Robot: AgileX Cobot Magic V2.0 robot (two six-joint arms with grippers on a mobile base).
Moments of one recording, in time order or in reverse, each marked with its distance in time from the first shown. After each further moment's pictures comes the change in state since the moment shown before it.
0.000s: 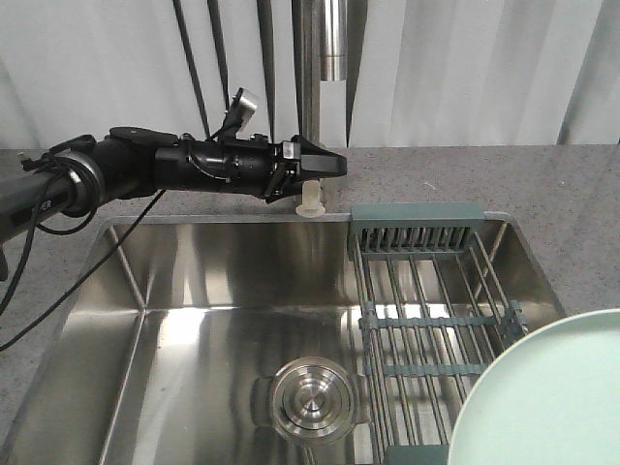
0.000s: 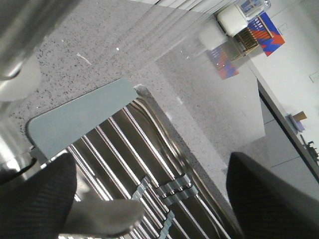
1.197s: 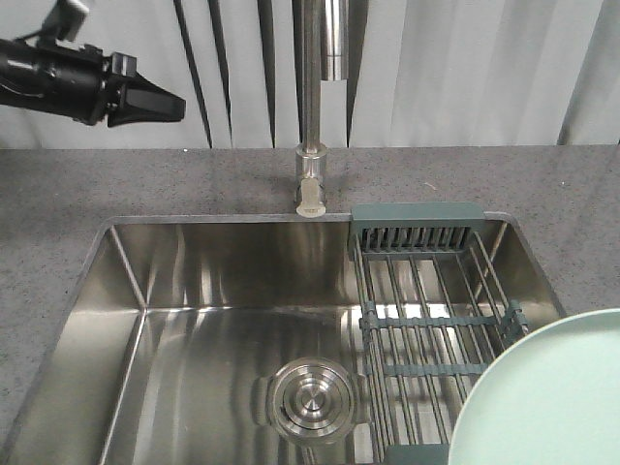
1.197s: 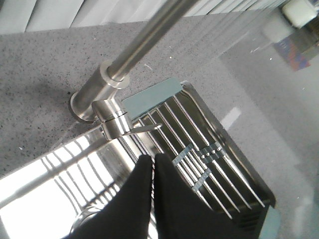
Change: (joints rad) left arm 0.320 -0.375 0.008 0.405 0.209 -0.263; right arm 0.000 0.000 0.000 0.000 0.000 0.000
